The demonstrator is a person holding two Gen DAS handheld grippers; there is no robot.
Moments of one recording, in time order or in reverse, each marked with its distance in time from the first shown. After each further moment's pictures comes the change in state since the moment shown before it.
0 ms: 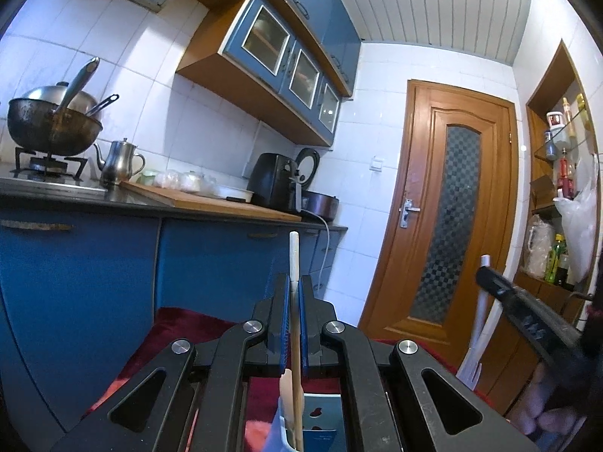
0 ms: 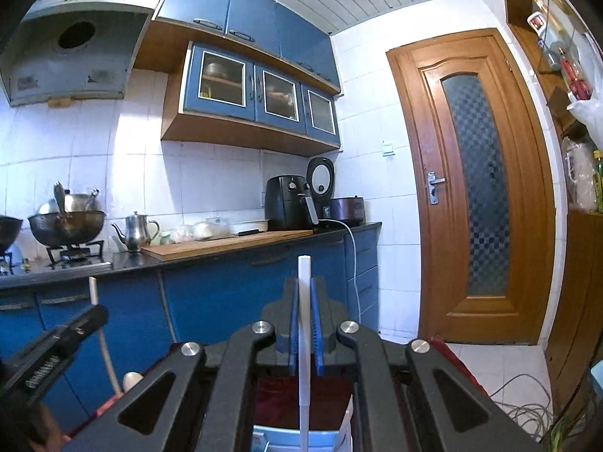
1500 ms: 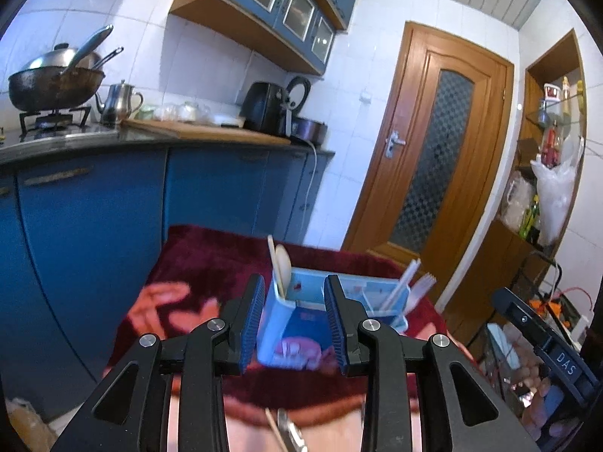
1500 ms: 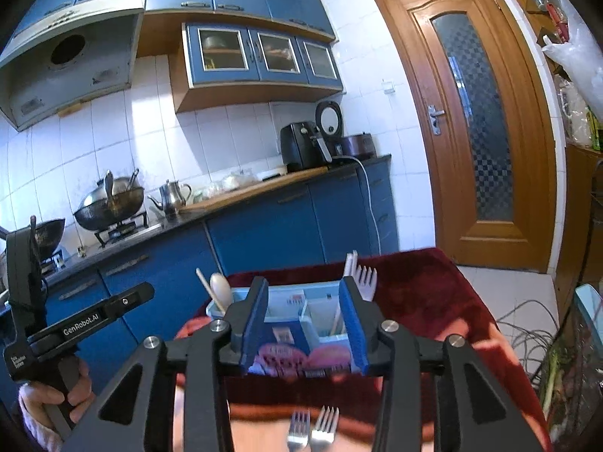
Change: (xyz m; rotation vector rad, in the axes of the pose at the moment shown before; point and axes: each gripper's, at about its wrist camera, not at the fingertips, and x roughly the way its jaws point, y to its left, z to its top) left arm -0.091 -0.005 0.007 -0.014 0.349 -0.045; right arm -0.137 -0.012 -0.011 0.140 0.259 0.098
